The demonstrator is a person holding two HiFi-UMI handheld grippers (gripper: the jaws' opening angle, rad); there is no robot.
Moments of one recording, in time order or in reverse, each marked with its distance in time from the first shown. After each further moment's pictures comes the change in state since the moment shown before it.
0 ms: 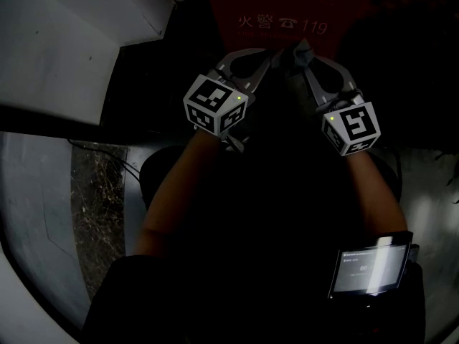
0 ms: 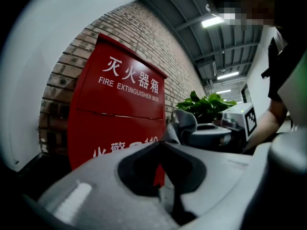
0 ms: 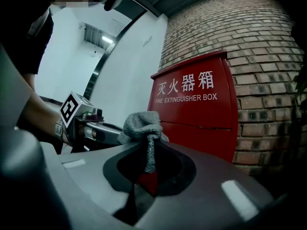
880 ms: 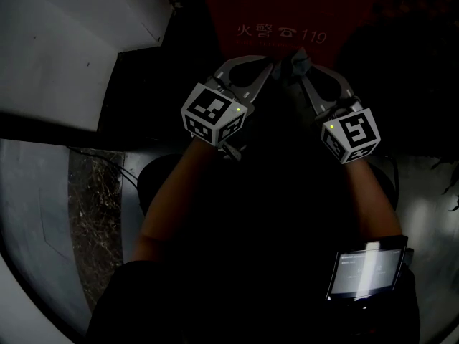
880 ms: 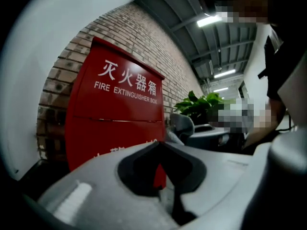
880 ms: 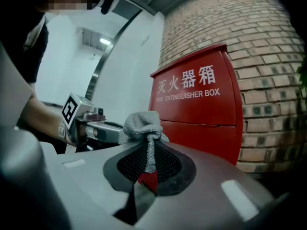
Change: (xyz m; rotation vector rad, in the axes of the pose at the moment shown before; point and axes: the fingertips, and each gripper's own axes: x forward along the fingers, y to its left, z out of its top) left arm 0.003 0.001 0.012 0.037 -0.019 -0.013; right arm 0.007 -0.004 0.000 0.044 0.016 0.040
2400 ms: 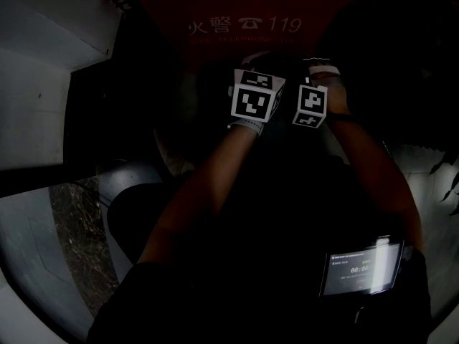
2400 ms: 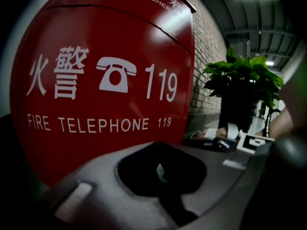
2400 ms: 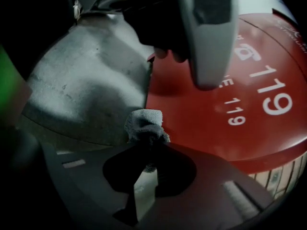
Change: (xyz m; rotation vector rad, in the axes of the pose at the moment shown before) left arm 0.145 0.012 -0.157 -0.215 0.361 0.220; right arm 0.014 -0.116 -0.270 -1.108 0.952 0.111
